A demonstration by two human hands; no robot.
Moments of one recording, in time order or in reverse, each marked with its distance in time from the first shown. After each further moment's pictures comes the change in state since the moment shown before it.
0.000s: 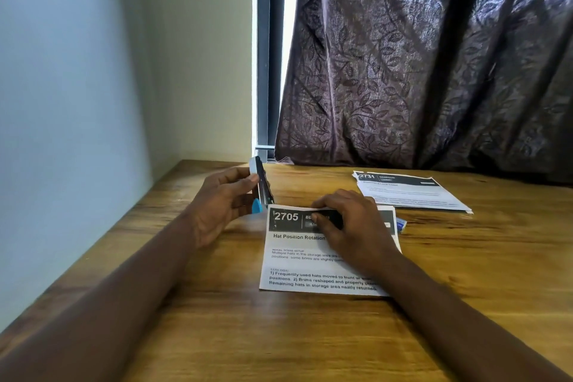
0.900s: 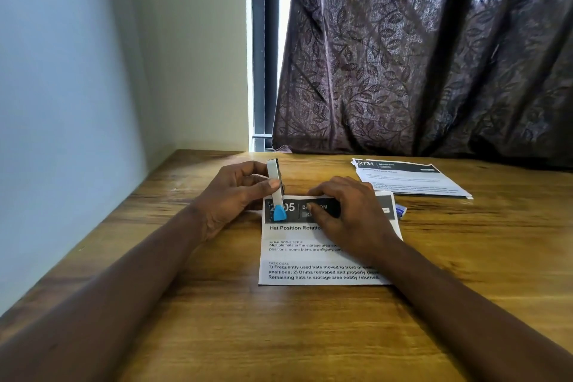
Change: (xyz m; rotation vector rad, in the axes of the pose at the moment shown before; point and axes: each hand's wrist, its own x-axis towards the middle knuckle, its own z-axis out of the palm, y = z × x) left_hand -0.003 -0.006 0.015 0.219 -0.168 0.046; right_hand -0.002 -0.005 0.000 -0.003 0.017 -0.044
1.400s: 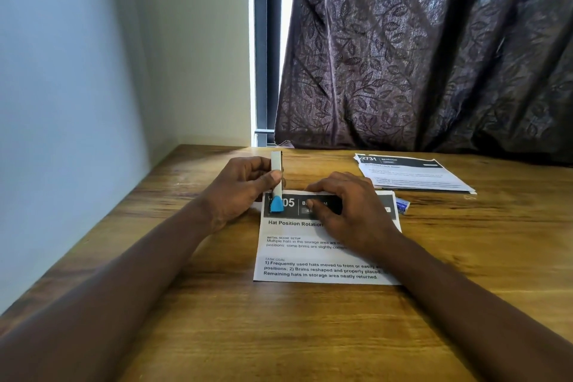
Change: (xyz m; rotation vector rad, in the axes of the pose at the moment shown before) left_hand -0.002 0.004 0.004 0.177 0.022 0.046; right_hand -0.001 -0.004 0.001 0.042 -0.022 -0.004
